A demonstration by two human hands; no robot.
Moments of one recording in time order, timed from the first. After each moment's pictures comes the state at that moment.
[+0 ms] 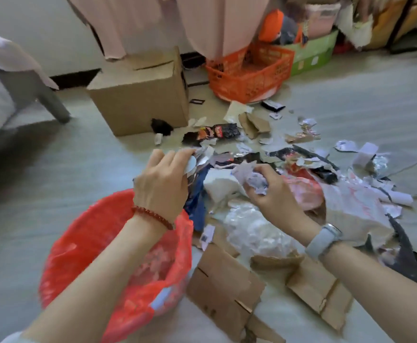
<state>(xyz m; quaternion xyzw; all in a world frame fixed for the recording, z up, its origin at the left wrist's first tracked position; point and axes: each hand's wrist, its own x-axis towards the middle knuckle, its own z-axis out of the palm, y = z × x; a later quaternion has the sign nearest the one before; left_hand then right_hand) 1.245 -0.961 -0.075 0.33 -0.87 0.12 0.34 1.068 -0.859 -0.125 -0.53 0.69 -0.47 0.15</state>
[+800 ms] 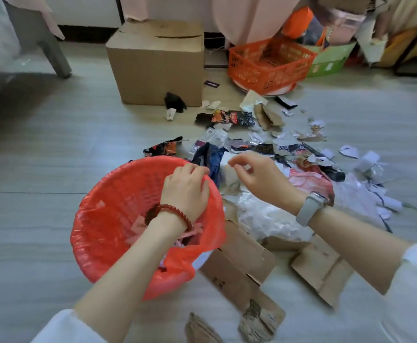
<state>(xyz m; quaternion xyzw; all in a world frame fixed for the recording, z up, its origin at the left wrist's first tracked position) 1.316 -0.960 -0.130 0.43 -0.87 -0.13 0.20 1.146 -0.911 -0.114 -0.64 0.67 -0.34 0.13</state>
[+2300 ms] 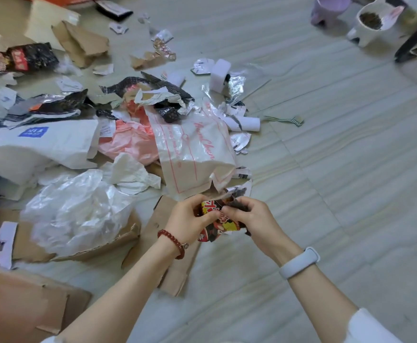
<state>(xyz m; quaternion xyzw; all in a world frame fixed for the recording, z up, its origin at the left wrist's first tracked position) 0.961 -0.756 -0.300 0.28 -0.75 -0.60 0.03 0.868 -0.633 -0.279 -0.06 0.68 -0.57 0.45</state>
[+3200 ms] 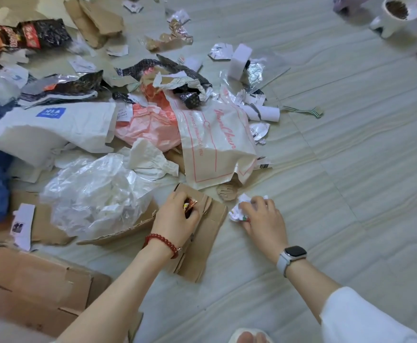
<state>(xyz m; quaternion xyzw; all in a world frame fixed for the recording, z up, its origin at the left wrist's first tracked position) 1.012 -0.787 -0.319 0.37 -0.83 -0.41 0.01 0.888 -0.620 -0.363 -0.39 0.91 -0.04 0.10</state>
